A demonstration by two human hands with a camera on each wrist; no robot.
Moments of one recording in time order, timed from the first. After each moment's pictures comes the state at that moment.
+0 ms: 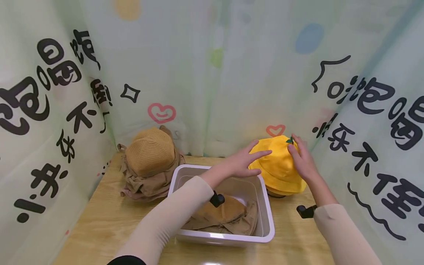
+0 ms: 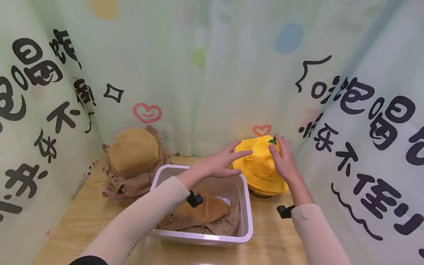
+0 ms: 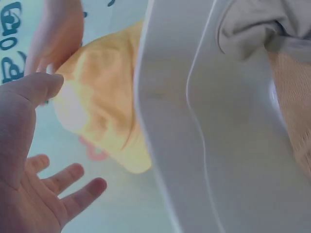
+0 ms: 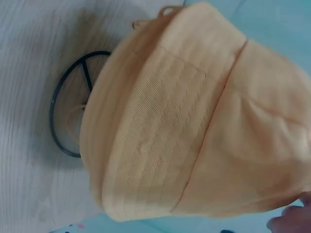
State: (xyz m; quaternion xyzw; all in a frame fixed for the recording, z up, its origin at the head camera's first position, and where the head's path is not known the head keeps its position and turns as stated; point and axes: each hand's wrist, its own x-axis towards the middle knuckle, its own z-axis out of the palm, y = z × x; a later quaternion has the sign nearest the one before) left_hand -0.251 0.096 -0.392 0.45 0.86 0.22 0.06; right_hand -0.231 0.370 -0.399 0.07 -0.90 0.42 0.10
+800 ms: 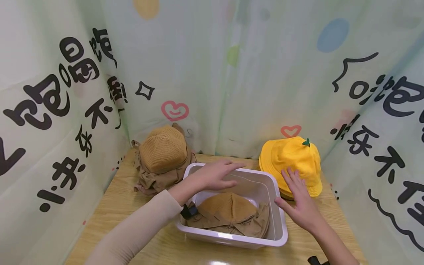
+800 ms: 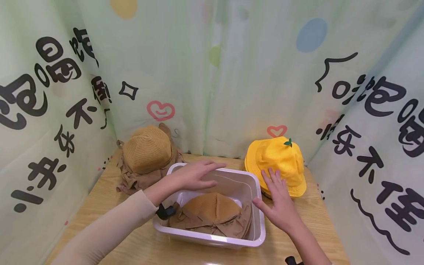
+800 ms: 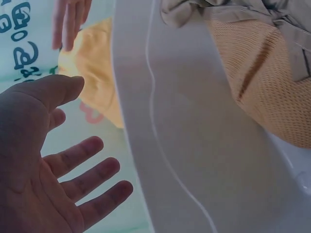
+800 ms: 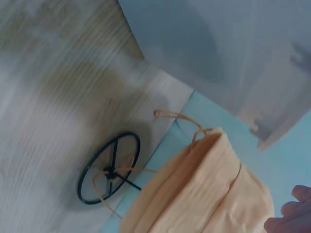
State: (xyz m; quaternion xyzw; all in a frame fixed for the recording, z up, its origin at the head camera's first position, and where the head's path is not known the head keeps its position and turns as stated) left_hand -0.218 -0.015 -0.410 0.42 0.89 0.17 0.06; right_hand -0.127 0.303 -0.448 0.20 -0.92 0.31 0.12
